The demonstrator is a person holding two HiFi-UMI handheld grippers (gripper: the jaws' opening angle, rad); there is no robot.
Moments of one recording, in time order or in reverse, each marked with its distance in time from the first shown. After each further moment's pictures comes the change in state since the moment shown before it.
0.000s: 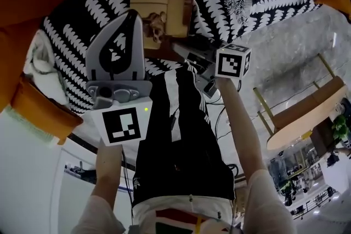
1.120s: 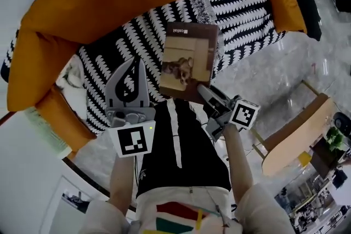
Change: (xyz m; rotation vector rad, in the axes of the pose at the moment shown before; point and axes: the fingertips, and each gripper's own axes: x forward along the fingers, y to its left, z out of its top) left arm -0.059 0.040 0.144 -0.030 -0.056 0.120; right arm -0.141 0.160 0.038 0.049 -0.321 -0.059
